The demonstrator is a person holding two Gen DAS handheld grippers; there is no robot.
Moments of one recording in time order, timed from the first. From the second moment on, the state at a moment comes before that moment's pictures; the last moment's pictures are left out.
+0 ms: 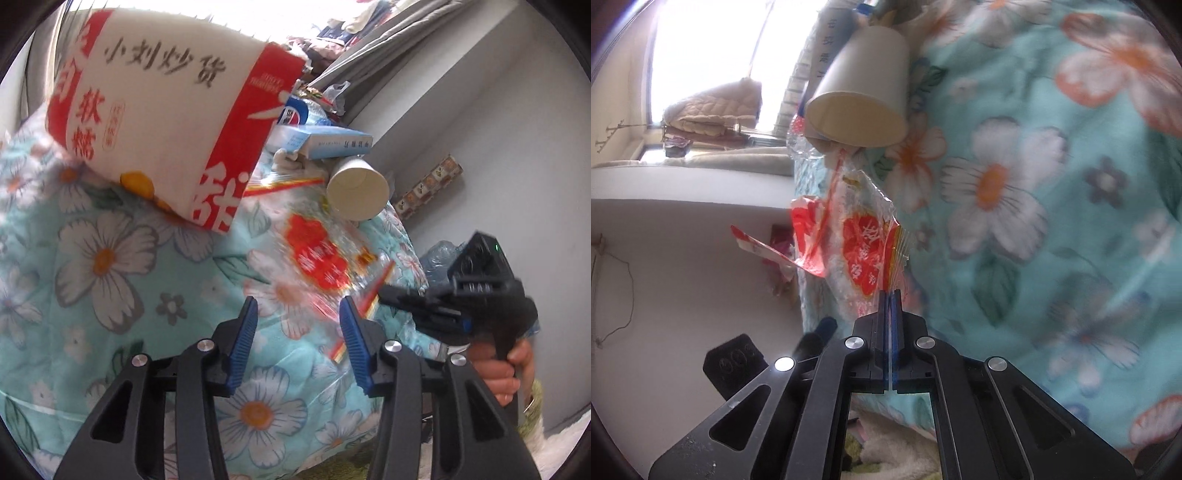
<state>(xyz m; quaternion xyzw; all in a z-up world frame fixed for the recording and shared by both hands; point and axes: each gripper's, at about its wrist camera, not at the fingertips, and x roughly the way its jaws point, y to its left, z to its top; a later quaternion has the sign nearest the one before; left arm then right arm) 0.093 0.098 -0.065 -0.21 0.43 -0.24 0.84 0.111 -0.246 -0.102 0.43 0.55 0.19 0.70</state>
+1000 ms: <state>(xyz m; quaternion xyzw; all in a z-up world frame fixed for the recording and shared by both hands) 0.105 0.063 -0.084 -0.16 0.45 -0.24 0.84 0.129 -0.262 -0.041 0.36 0.48 0.16 0.78</state>
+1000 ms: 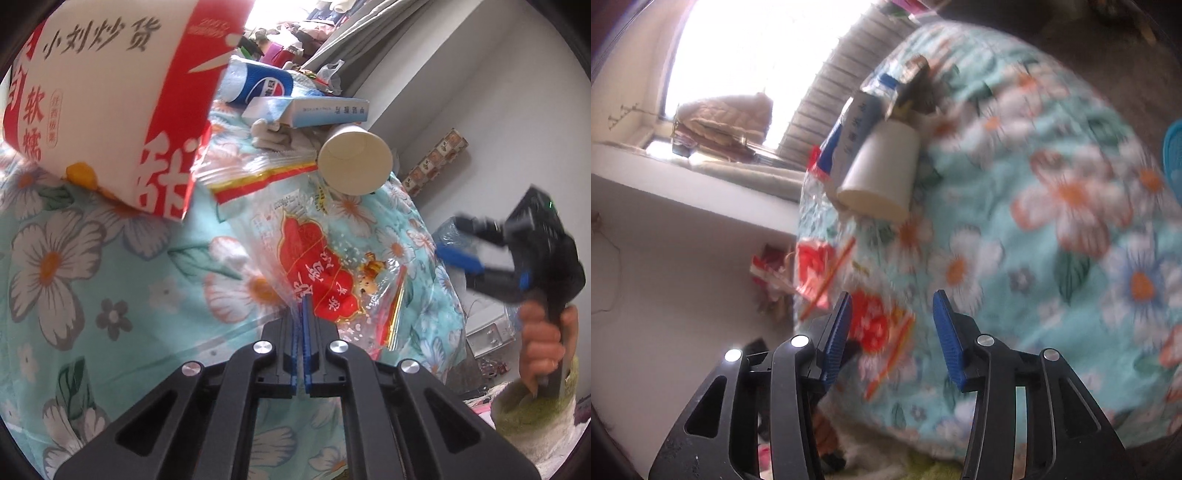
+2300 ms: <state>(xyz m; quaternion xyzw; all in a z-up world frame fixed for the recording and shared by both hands) 0.104 0.064 -0.055 -0.17 0.41 -0.32 0.84 0.078 -0.279 -0.002 0.21 0.37 -0.01 0.90</state>
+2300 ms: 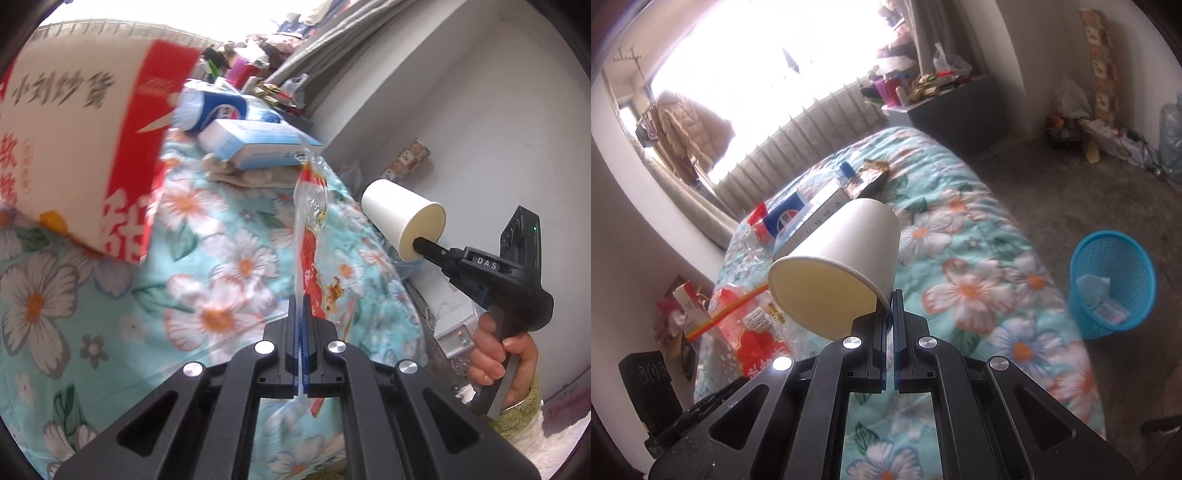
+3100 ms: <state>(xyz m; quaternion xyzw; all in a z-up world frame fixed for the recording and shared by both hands) 0.136 -0.063 0.024 -0.09 0.35 -0.43 0.82 0.000 -0.386 0.042 0.28 0.27 -0.09 0.92</state>
